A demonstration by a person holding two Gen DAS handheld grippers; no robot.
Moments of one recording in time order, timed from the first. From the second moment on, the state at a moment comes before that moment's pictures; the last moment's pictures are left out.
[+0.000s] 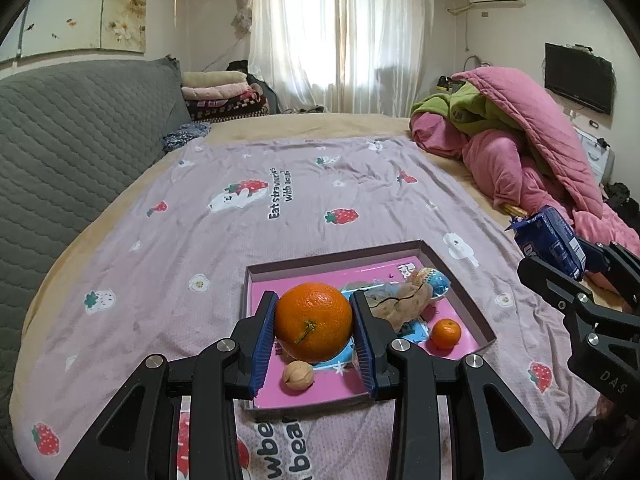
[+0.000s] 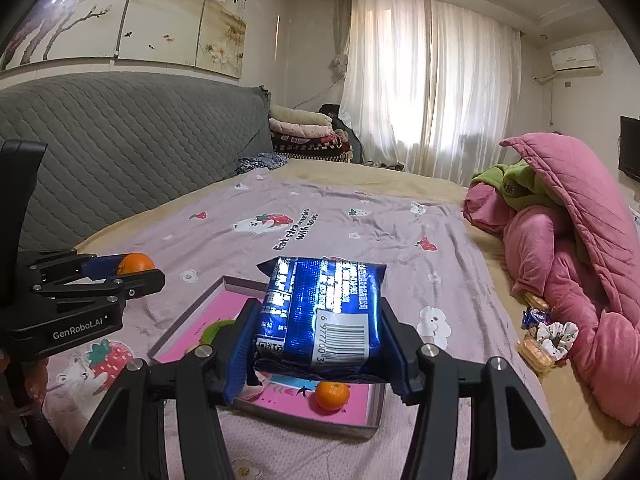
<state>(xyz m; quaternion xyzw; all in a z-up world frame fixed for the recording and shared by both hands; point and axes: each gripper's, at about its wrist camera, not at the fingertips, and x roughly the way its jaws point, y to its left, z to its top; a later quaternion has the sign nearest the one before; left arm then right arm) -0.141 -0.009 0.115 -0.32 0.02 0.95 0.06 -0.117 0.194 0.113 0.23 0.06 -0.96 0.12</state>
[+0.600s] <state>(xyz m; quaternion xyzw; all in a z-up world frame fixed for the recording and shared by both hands) -0.168 -0.005 0.041 -0.37 0.01 0.93 0.06 -0.153 0.216 0.050 0.29 0.05 -0.95 0.10</state>
